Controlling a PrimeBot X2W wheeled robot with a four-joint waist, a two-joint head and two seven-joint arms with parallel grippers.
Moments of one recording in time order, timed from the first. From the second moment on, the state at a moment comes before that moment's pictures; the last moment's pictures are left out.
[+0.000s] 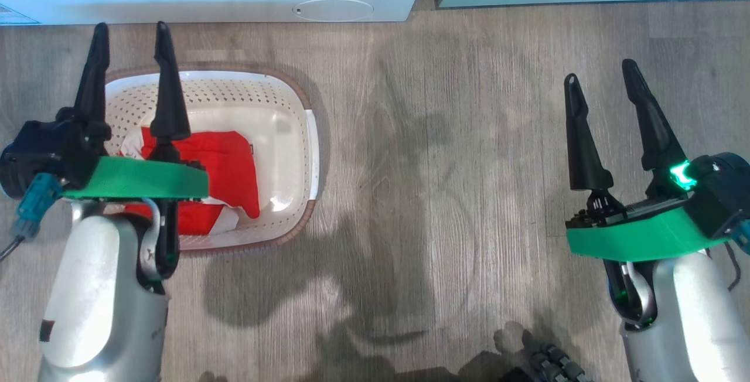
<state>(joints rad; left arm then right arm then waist) -0.39 0.15 -0.09 0.04 -0.29 0.09 -0.26 -0.21 -0.05 0.04 -0.09 0.18 0.13 -0.25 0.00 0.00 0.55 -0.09</state>
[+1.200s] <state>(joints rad) -0.53 0.08 0.01 0.28 -0.15 -0.02 -0.25 -0.22 -0.05 0.07 -0.10 0.18 0.13 -0.25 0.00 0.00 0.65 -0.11</state>
